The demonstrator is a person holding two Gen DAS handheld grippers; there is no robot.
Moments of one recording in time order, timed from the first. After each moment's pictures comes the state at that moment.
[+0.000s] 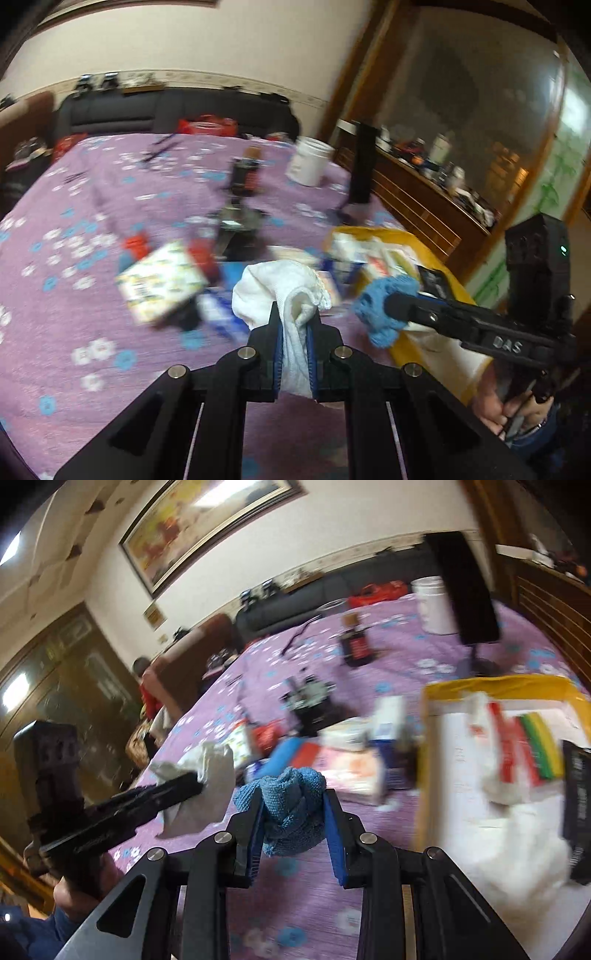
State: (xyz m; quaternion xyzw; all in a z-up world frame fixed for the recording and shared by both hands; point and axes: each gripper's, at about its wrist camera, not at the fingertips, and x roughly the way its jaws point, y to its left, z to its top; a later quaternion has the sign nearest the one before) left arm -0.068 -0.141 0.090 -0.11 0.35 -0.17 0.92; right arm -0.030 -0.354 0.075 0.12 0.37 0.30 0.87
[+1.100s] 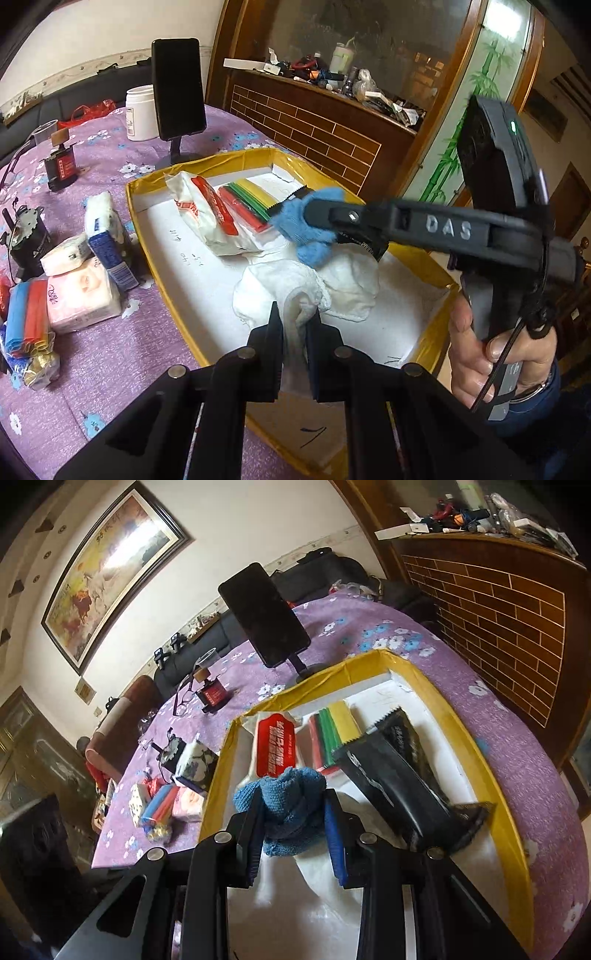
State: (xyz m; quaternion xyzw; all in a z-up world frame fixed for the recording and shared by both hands) left arm -0.054 -0.335 0.056 0.01 0.41 -0.32 0.85; right arm -0.022 -0.506 0.060 0.21 0.38 0.15 0.89
